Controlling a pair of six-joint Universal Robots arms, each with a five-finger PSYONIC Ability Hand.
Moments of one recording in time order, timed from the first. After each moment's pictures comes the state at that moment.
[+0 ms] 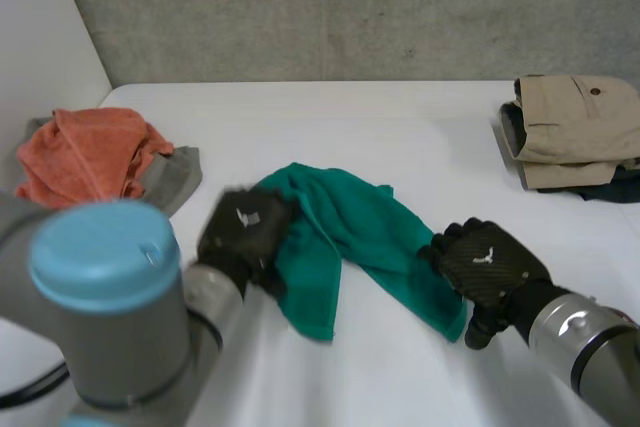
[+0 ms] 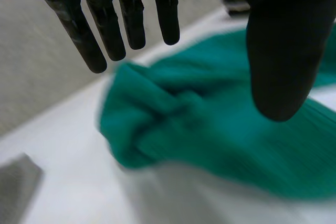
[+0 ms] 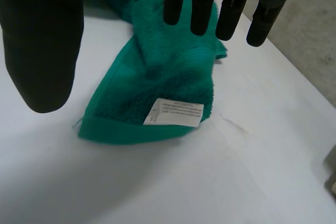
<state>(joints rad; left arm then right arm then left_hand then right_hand) 3.97 -1.90 -1.70 3.30 -1.75 3.30 1.89 -1.49 1.99 -0.02 1.27 2.51 0.40 0.40 0.40 0.40 0.22 0.32 0.31 0.33 0.33 0.16</state>
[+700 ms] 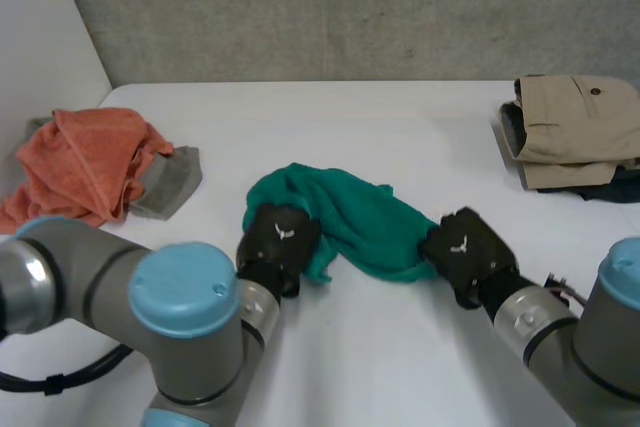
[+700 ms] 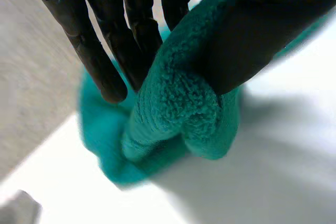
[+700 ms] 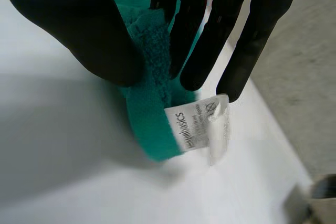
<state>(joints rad) 3.95 -2.09 -1.65 3.55 -1.76 3.53 1.88 -1.25 2.01 -0.49 1.23 2.39 1.13 1.19 1.18 1.20 0.98 1.10 1.18 1.18 1.19 0.97</state>
